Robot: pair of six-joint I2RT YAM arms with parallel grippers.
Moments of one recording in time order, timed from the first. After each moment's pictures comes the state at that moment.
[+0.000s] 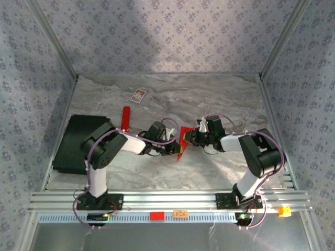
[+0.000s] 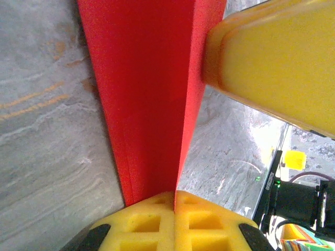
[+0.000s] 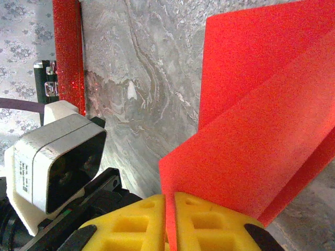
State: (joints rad) left arm -0.78 1.92 0.81 0.38 0.66 -0.86; right arm 0.36 1.66 0.58 0.34 -0.70 0.82
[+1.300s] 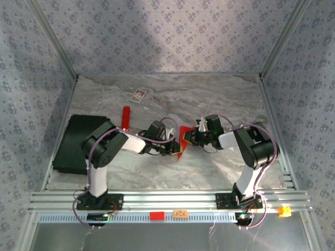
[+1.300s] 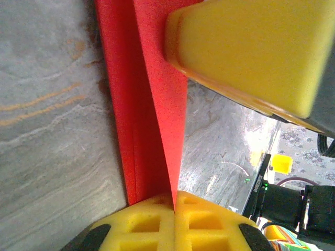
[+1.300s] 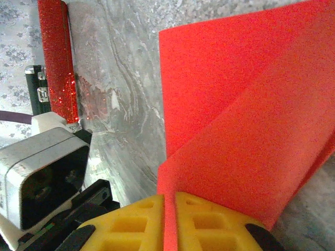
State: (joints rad) left arm -0.77 1.94 0.82 0.38 0.69 -0.92; right arm 0.34 1.77 0.61 0.38 -0.74 0.82
